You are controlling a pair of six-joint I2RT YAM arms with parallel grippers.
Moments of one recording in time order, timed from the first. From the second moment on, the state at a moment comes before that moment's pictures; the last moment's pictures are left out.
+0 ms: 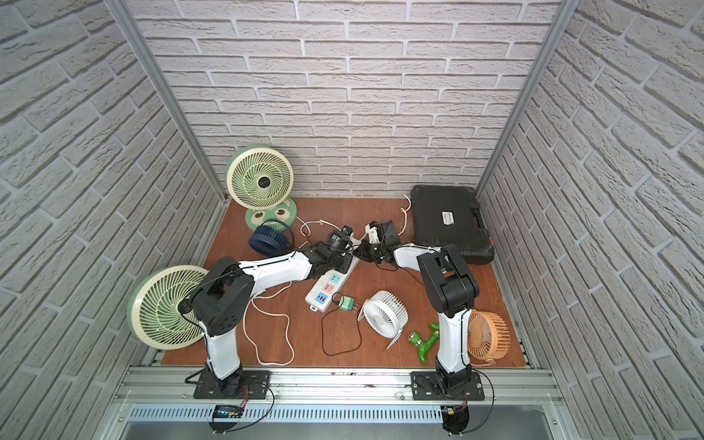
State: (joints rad) left arm -0.66 1.90 1.24 -0.21 -0.19 -0.22; right arm 0.32 2.01 1.17 0.01 -0.51 0.67
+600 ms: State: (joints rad) left arm -0.74 1.95 1.32 -0.29 -0.37 -0.11; right arm 0.32 2.01 1.18 0.00 -0.50 0.67
